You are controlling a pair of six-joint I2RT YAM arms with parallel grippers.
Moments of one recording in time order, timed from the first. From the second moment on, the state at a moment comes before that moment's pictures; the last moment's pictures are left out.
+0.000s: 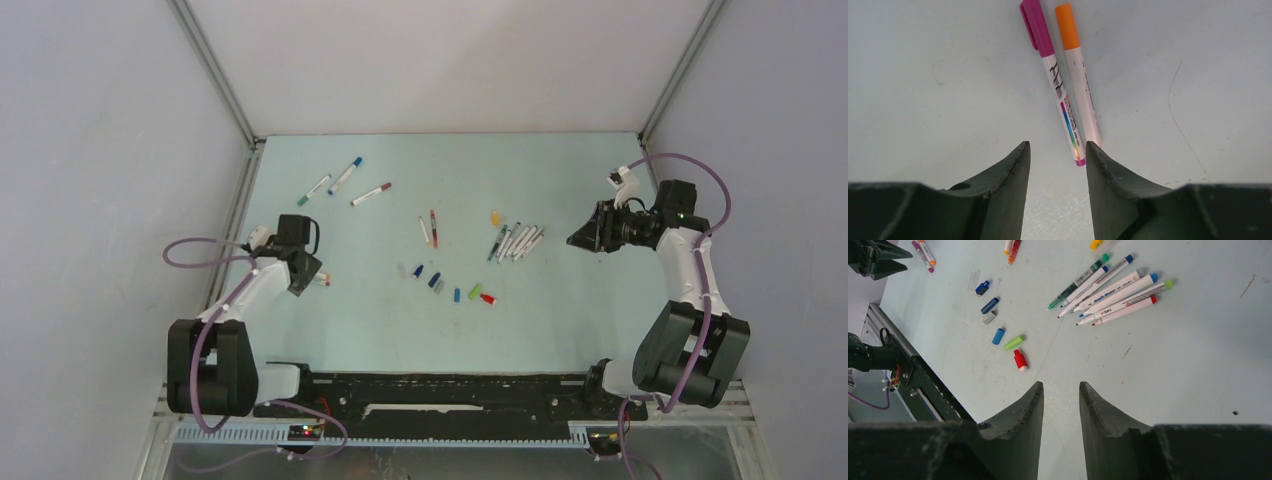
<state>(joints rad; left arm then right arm) -0.05 1.27 0.71 -0.57 -0.38 -1.02 -0.33 1.37 1.02 -0.72 -0.98 -0.35</state>
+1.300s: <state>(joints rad) -0.01 1.41 0.80 -0.60 -0.33 -0.96 -0.33 1.37 1.02 -0.72 -0.98 -0.35</state>
